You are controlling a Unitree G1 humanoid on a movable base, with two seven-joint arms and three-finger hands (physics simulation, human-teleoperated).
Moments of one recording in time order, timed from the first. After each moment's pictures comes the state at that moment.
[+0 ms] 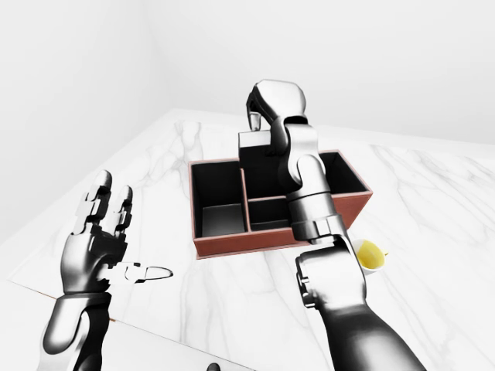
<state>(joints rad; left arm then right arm) 0.23 -0.01 0.07 -0.63 -0.12 0.09 -0.13 -1.07 -0.20 0.00 0.51 -1.15 0.09 0.22</state>
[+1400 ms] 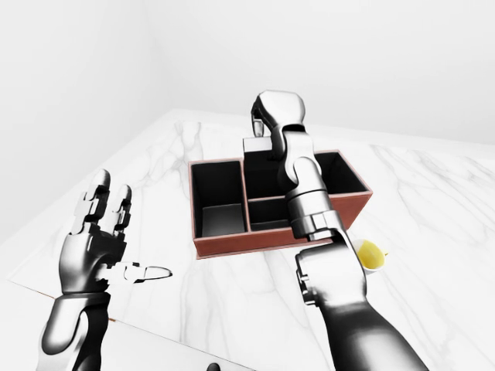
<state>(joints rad) 0.22 -0.01 0.08 -0.63 -0.12 0.09 -0.13 -1.10 -0.21 0.02 0.69 -1.17 0.09 0.10</state>
